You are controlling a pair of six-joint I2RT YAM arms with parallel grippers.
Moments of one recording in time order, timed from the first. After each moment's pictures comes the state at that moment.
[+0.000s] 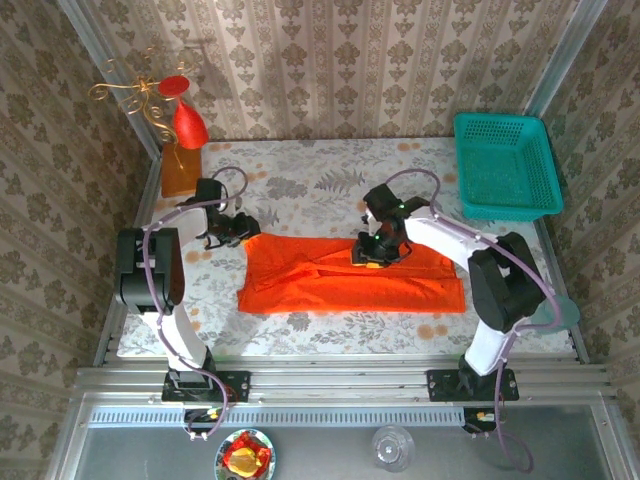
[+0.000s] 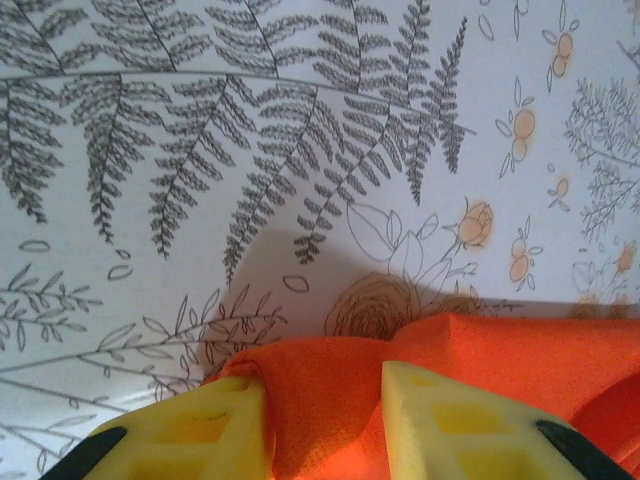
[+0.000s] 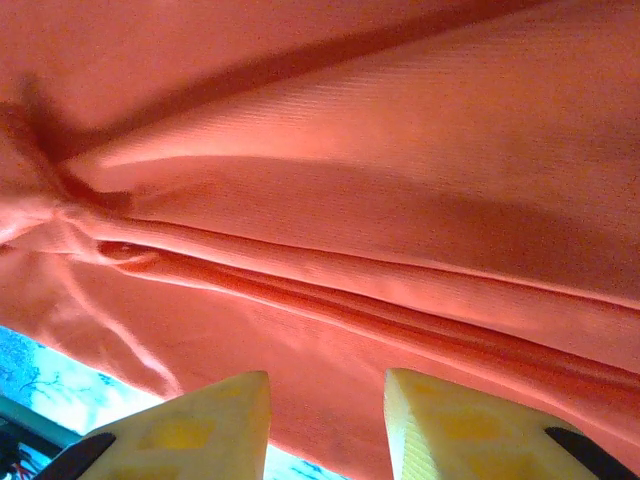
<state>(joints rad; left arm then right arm) -0.08 1.83 1.12 -0.46 0.49 -0.37 0.50 1.77 1.25 -0.79 -0.33 0.54</state>
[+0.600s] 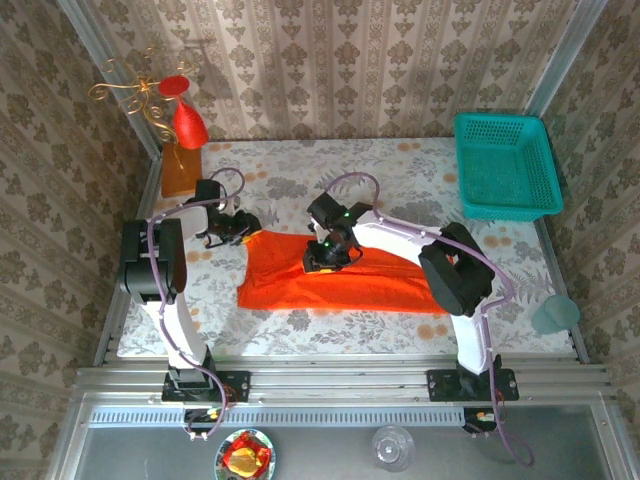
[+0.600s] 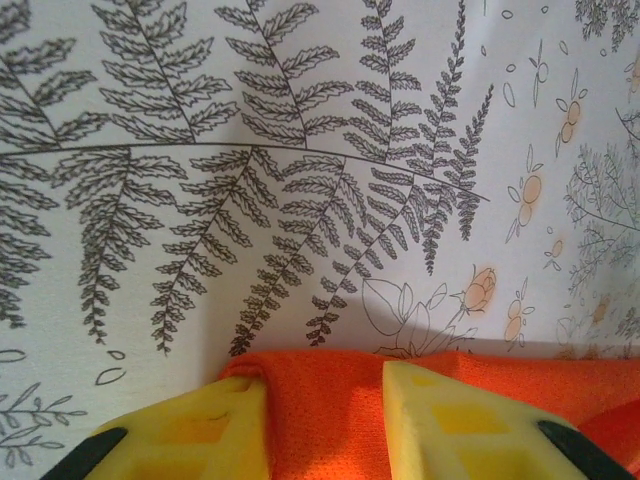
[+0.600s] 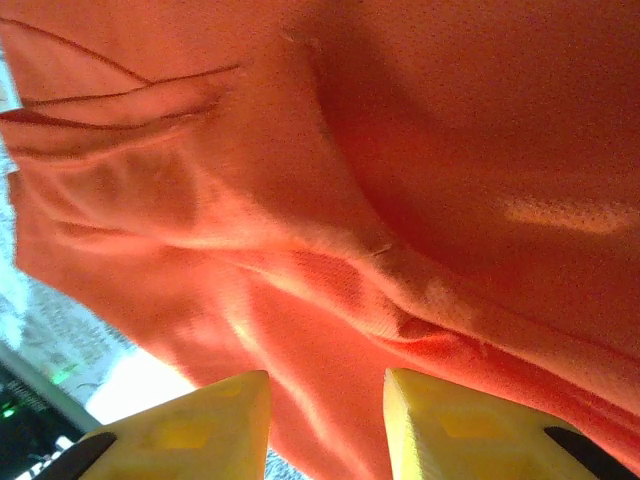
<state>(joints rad) -0.06 1.92 1.14 -0.38 0.55 -0.45 0.71 2.03 1.50 -0.72 -0.34 0.58</state>
